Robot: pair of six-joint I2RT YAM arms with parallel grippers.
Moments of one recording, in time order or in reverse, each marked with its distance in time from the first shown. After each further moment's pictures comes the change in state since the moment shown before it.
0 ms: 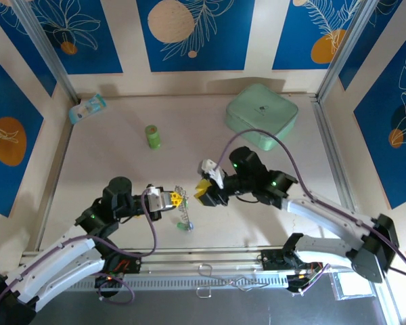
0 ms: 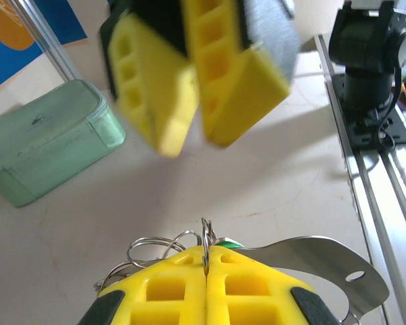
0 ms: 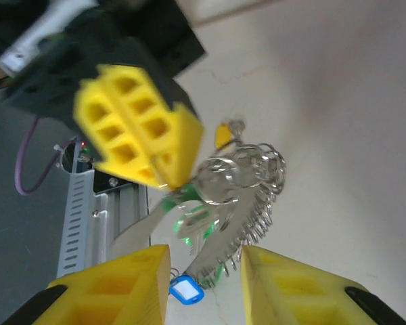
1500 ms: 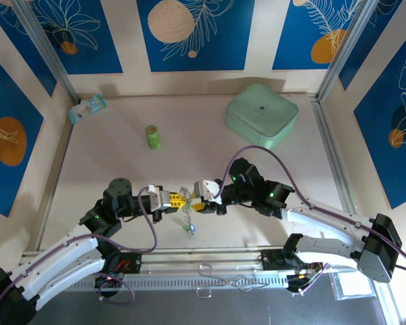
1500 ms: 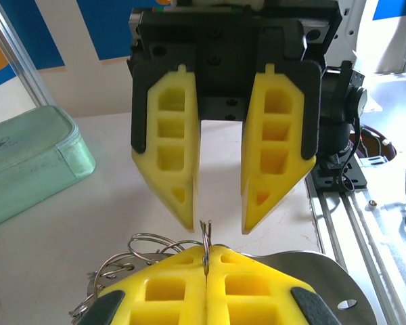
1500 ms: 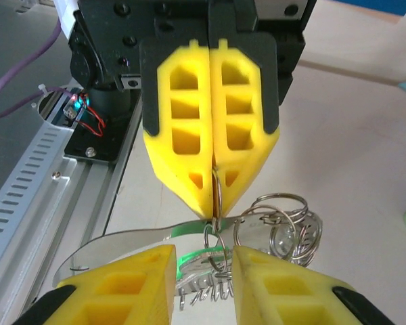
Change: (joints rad) left arm 0.000 0.028 -0.045 0.160 0.116 -0.122; right arm 0.085 0.001 -0.092 0.151 0.039 -0.362
